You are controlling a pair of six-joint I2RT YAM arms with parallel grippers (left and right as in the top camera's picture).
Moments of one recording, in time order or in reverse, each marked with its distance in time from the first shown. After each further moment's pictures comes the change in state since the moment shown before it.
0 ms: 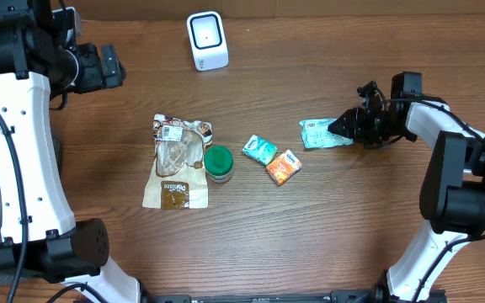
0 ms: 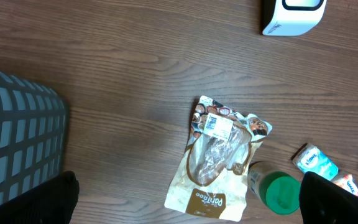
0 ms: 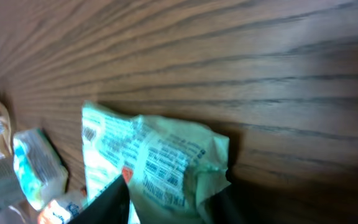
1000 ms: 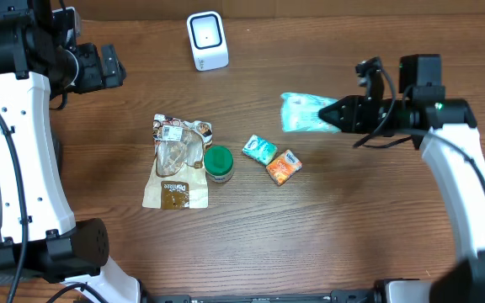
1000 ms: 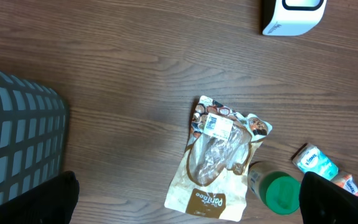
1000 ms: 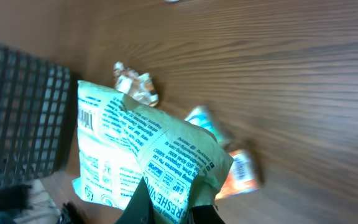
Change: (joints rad) left arm 0.000 0.000 0.000 0.000 0.000 0.000; right arm 0.200 -0.583 -0.001 -0.208 -0.061 0.140
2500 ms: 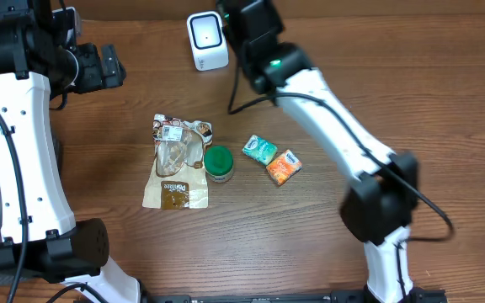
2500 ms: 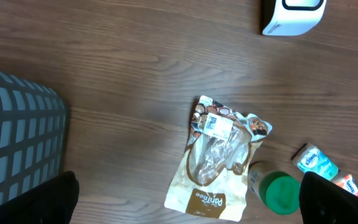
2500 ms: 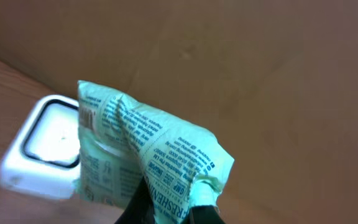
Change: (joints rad) left arm 0.000 0.000 0.000 0.000 0.000 0.000; right arm 0.526 0.696 0.785 0.484 1.225 -0.476
